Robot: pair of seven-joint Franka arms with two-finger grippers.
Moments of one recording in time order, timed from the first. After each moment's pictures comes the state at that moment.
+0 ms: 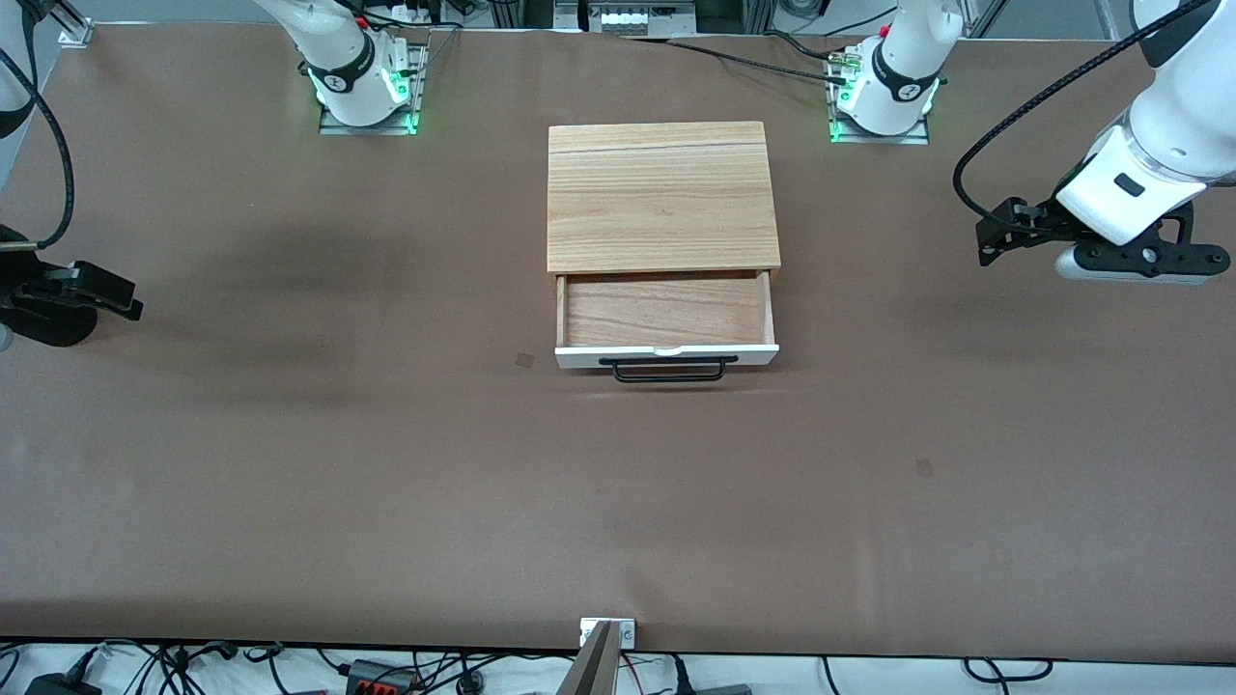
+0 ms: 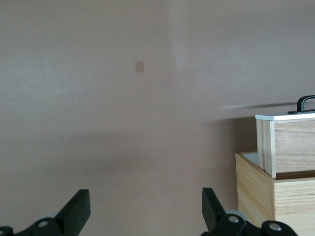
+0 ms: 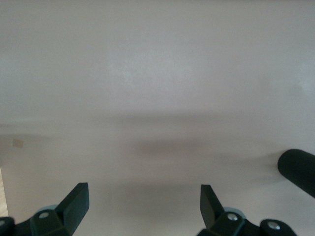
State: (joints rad) left arm -0.03 -0.02 -0.09 -1.70 0.02 1.69 -0.09; right arm -0.03 0.20 -0.03 -1.44 -0.02 1.64 -0.05
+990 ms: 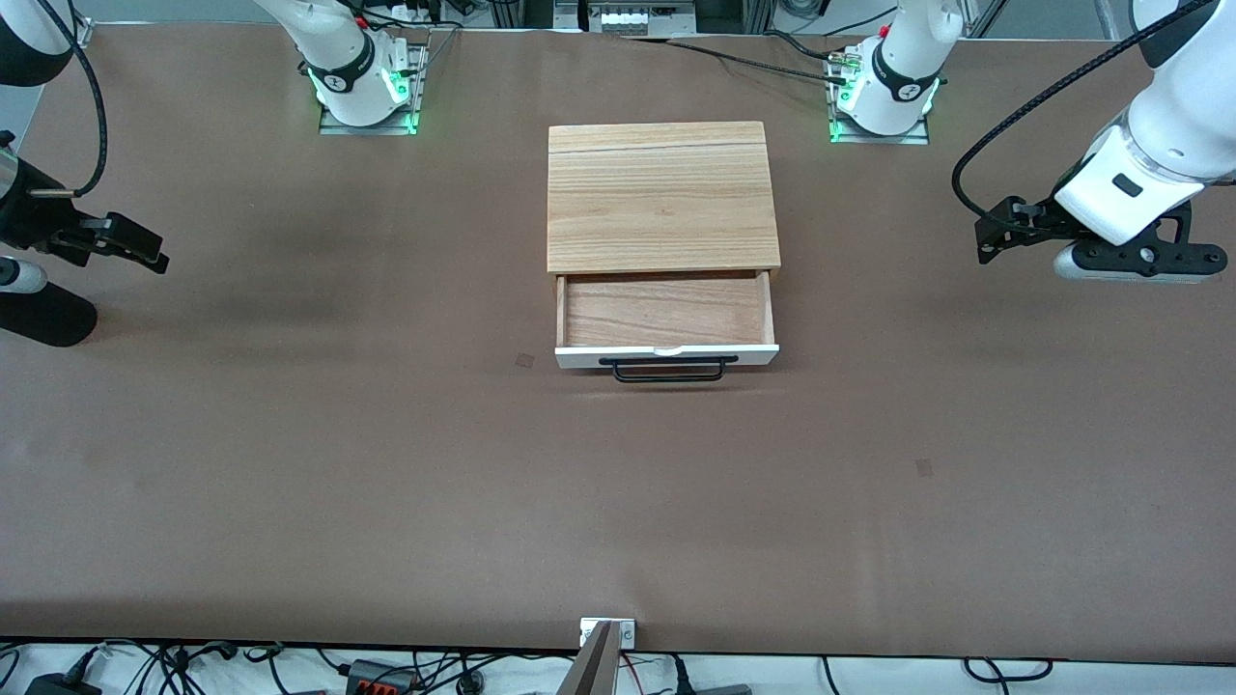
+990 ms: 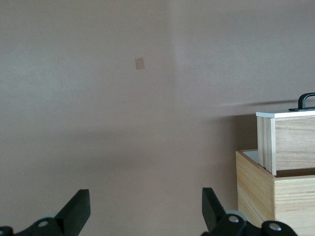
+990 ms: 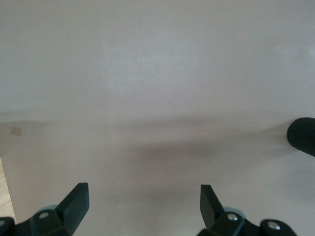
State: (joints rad) left arm -0.03 -0.02 -0.10 -1.70 0.02 1.68 -0.09; right arm -0.02 0.01 -0.04 -1.72 -0.02 1.71 0.02
